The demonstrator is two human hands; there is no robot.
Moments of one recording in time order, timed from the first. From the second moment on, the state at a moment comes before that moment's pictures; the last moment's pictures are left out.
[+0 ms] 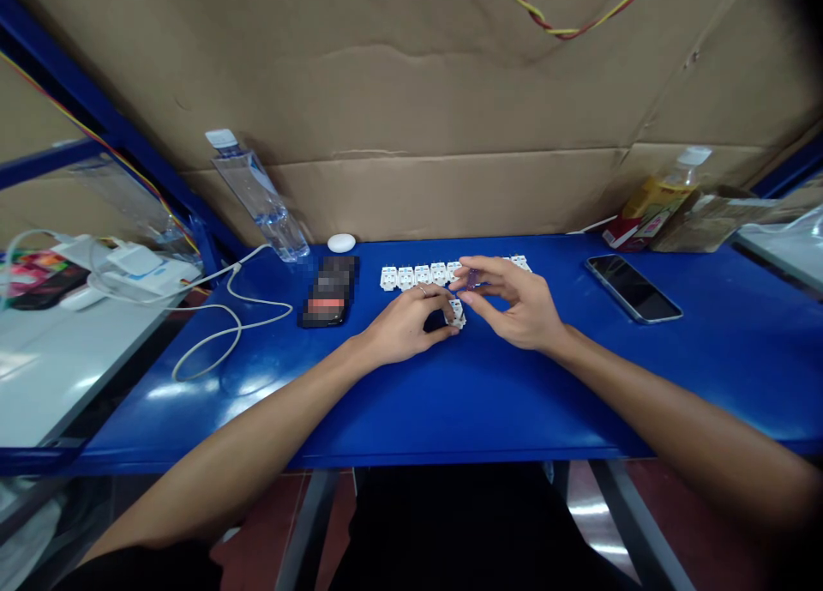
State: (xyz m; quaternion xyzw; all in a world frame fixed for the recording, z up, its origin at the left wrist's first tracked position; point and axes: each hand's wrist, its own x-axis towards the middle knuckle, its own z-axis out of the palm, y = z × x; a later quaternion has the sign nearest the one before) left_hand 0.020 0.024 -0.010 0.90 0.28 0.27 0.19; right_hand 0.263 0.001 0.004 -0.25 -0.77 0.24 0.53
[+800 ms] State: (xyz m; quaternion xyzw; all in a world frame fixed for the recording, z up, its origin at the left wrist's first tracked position) left_hand 0.019 0.021 -0.014 0.89 0.28 0.29 0.21; right_hand 0.259 0.000 0.007 -0.25 -0.77 0.18 0.56
